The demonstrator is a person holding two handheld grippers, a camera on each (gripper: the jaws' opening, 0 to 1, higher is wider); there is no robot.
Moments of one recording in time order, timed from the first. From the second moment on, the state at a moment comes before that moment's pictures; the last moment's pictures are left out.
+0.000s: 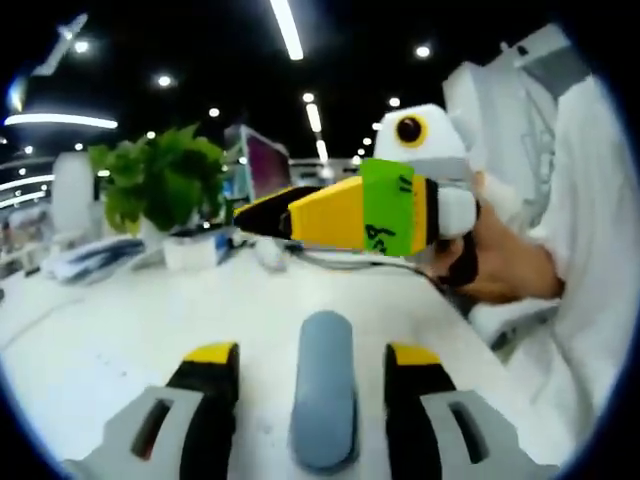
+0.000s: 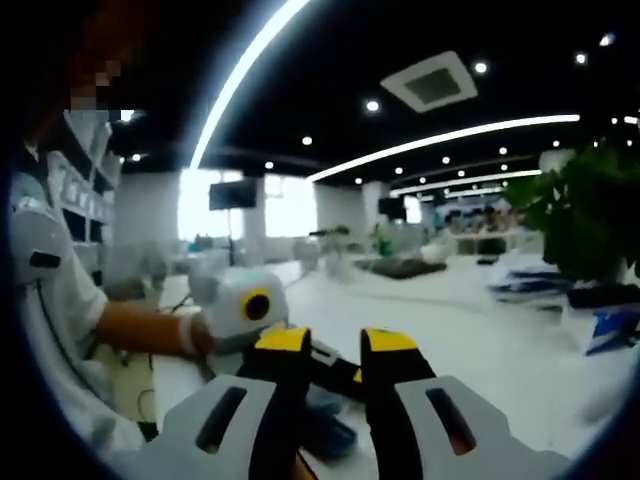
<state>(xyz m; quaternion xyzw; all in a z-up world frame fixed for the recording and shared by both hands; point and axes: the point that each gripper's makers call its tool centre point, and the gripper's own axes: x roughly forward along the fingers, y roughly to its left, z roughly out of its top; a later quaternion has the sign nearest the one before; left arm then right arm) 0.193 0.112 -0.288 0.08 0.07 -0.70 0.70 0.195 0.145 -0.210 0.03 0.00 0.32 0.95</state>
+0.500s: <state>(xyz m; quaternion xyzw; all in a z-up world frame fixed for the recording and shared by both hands) 0.233 0.171 -0.214 0.01 -0.02 -0.66 0.75 0.170 0.110 -0.205 0.03 0.00 0.28 0.96</state>
